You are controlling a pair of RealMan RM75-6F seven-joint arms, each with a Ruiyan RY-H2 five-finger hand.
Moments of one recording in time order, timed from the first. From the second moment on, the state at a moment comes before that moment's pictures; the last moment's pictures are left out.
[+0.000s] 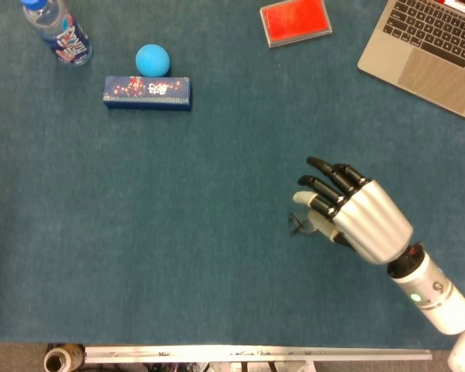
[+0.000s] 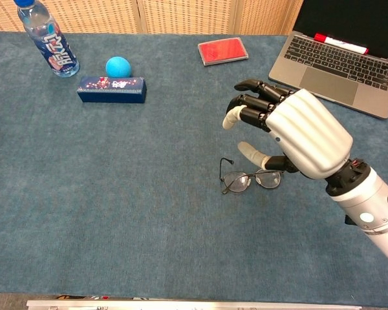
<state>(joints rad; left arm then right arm) -0.08 -1.07 -0.05 -1.65 1.46 1.47 0.00 0.42 -1.72 -0.06 -1.35 -1.92 1.54 -0.27</state>
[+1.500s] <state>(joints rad) -0.08 -1.06 -0.05 -1.65 1.46 1.47 -0.01 0.44 -1.78 -0.02 -1.28 -1.90 1.48 -0.32</state>
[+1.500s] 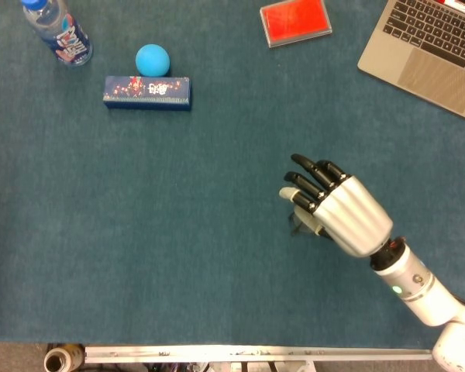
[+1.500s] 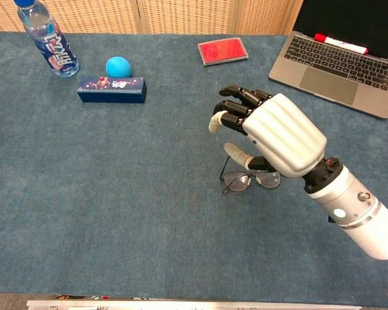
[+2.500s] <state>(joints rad) -0.08 -1.06 -0.04 -1.66 1.47 1.47 -0.01 0.41 -1.75 -0.02 -1.28 -1.82 1.44 -0.33</state>
